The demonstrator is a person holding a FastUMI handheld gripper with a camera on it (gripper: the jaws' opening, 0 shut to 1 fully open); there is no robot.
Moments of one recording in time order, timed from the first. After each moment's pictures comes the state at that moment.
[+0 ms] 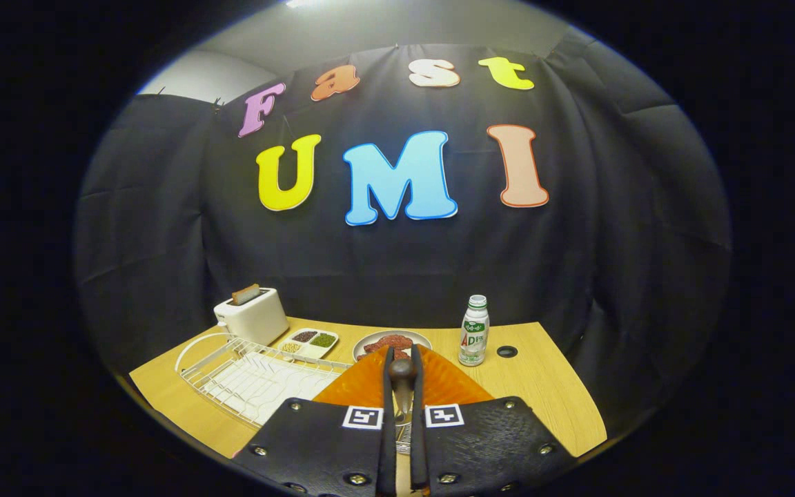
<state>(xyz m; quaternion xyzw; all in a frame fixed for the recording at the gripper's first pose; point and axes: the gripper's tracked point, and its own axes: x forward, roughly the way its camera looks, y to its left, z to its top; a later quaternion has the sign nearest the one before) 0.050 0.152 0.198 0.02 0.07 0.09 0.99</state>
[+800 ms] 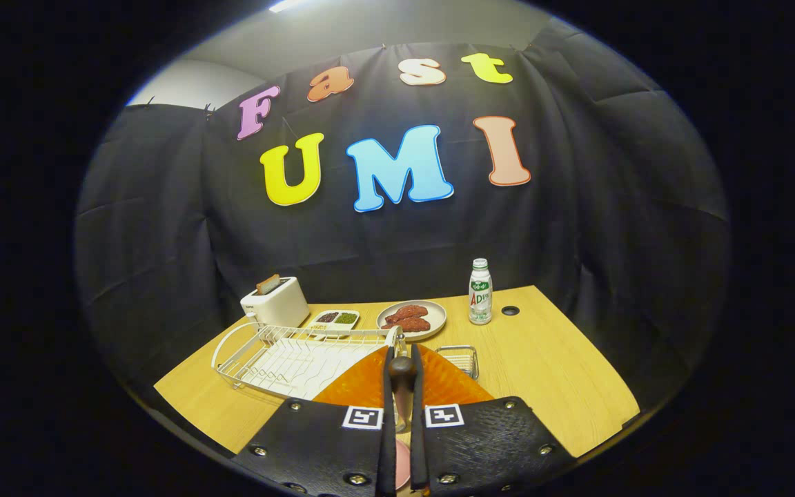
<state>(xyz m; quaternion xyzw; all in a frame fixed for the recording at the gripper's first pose) -0.055 0.193 0.158 0.07 0.11 0.07 0.99</state>
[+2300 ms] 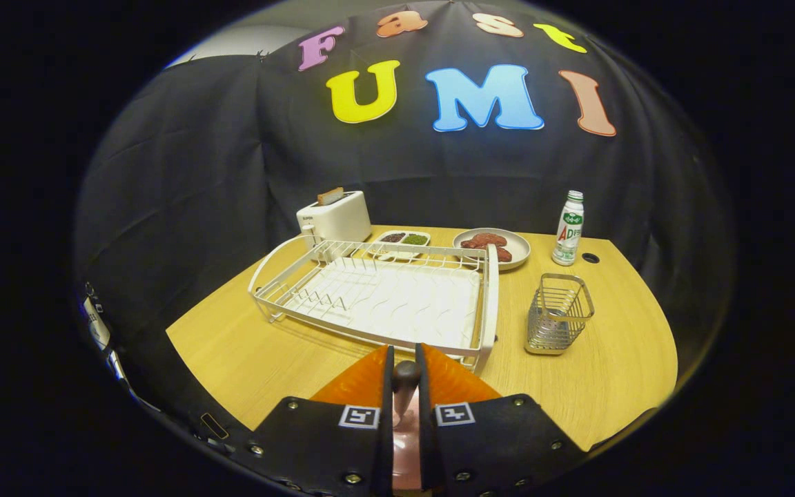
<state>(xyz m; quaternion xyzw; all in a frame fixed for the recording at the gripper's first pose) -0.060 0.302 0.062 0.00 0.23 0.18 0.96</state>
